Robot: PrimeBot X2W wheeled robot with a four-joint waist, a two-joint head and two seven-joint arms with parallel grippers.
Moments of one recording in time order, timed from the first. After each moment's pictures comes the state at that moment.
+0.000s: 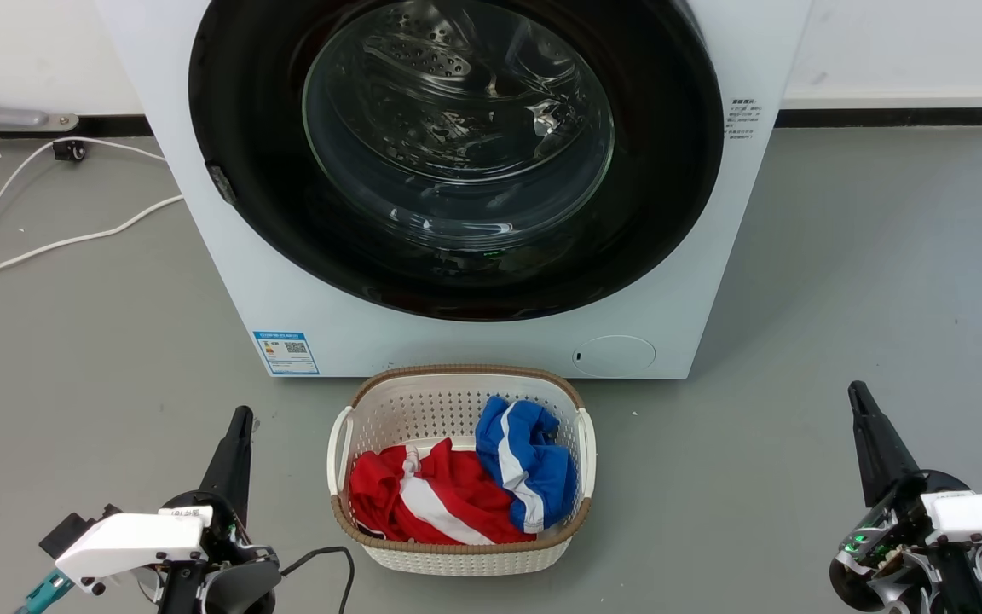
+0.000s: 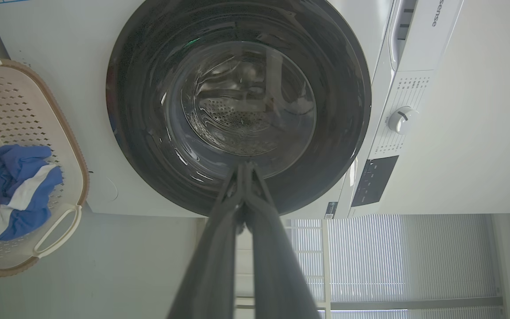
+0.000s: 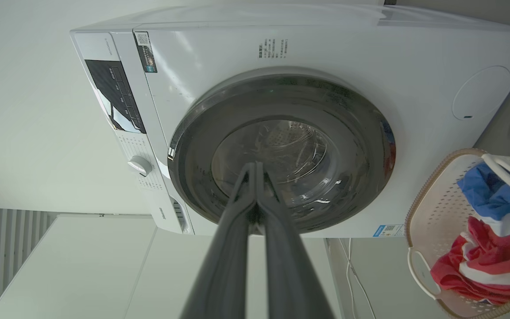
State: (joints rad) left arm -0.10 0.06 0.10 0.25 -1.62 -0.13 0.10; right arm -0.10 -0.06 -0.10 0.24 1.62 0.13 0.10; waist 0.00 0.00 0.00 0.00
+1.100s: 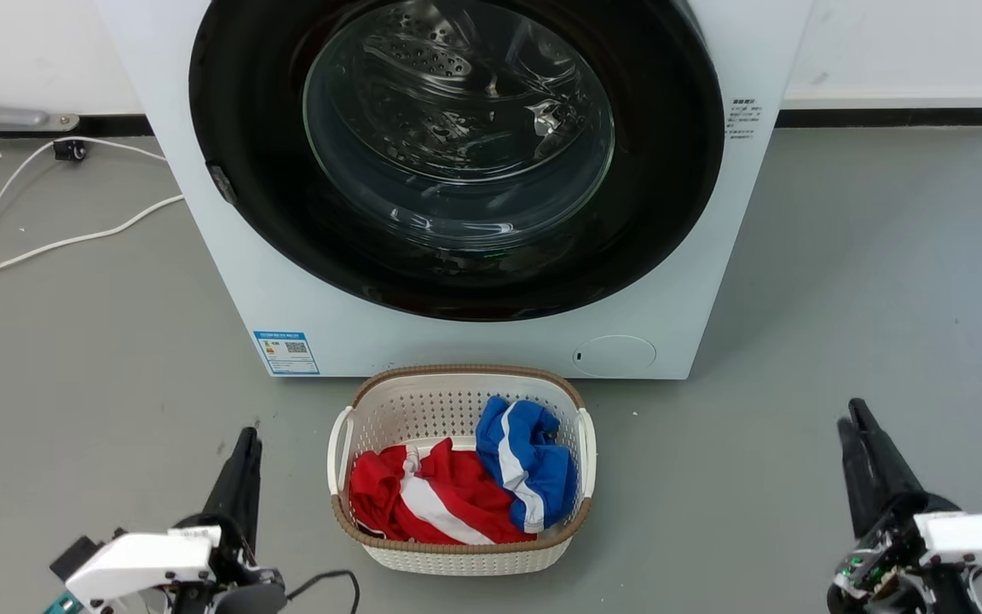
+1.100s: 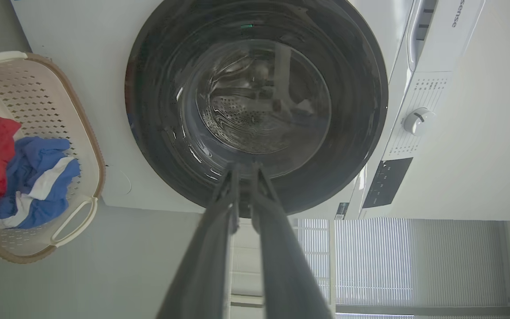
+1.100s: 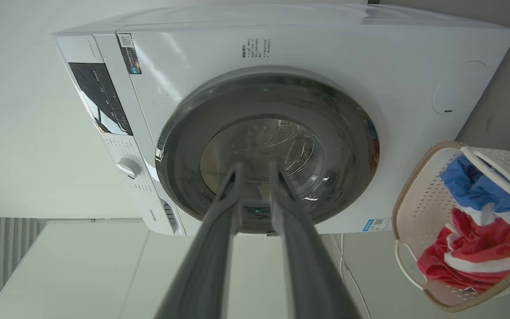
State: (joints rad) left arm -0.09 0.05 0.10 0.27 -1.61 -0.13 0.11; right arm -0.09 -0.06 -0.10 0.26 1.62 0.13 0.11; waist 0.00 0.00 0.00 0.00
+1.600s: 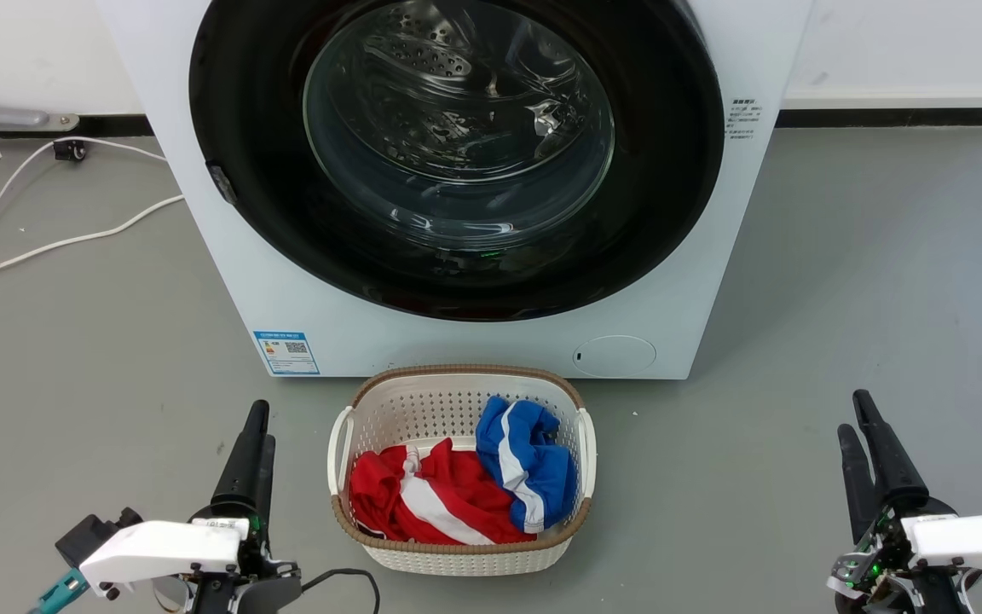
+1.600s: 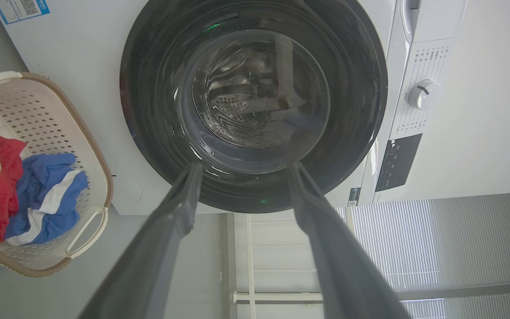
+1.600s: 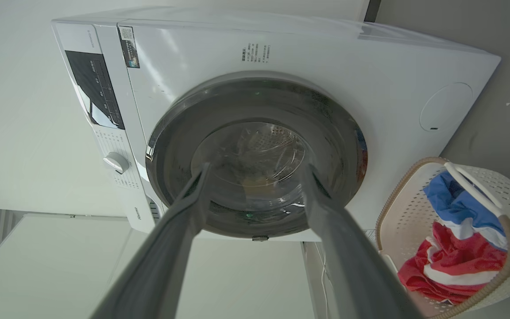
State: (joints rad) left arm -0.07 0.06 0.04 0.22 -1.53 -0.13 0.04; right arm -0.05 -0.06 -0.08 0.23 1.54 0.13 0.04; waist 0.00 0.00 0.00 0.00
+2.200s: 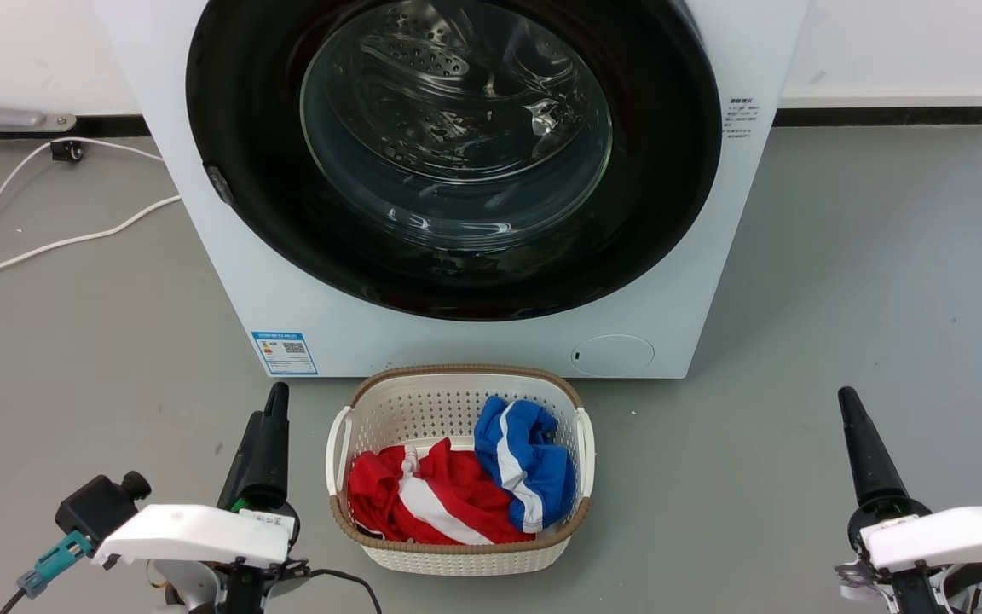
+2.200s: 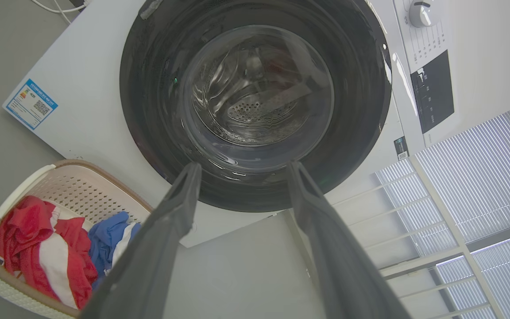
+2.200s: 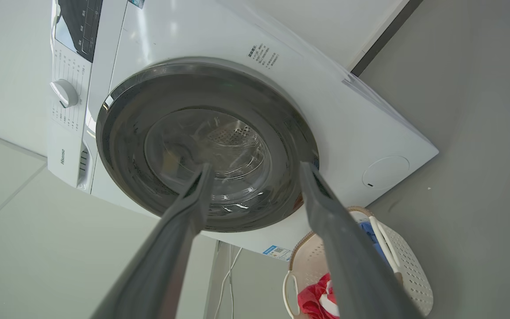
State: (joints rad) left arm -0.07 0.06 0.01 0.15 -1.10 -0.13 -0.03; right arm -0.04 -0.07 -0.05 0.18 1.11 0.13 -0.02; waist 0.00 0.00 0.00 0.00
